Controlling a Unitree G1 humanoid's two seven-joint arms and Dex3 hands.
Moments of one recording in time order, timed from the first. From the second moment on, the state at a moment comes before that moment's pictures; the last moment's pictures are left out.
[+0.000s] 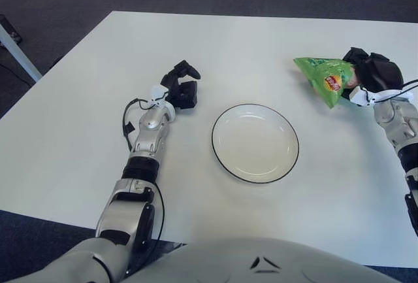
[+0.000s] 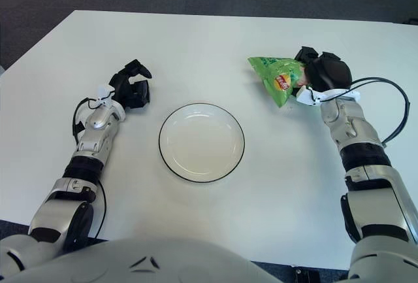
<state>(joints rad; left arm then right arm) -0.41 0.07 0.04 0.50 -0.11 -0.26 -0.20 -0.50 -0.77 0.17 0.63 -0.60 -0.28 -0.31</state>
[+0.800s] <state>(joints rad) -0.42 0.07 0.04 0.50 -0.09 -0.24 -0.17 -0.38 -0.64 0.01 0.03 -0.43 -0.07 -0.06</state>
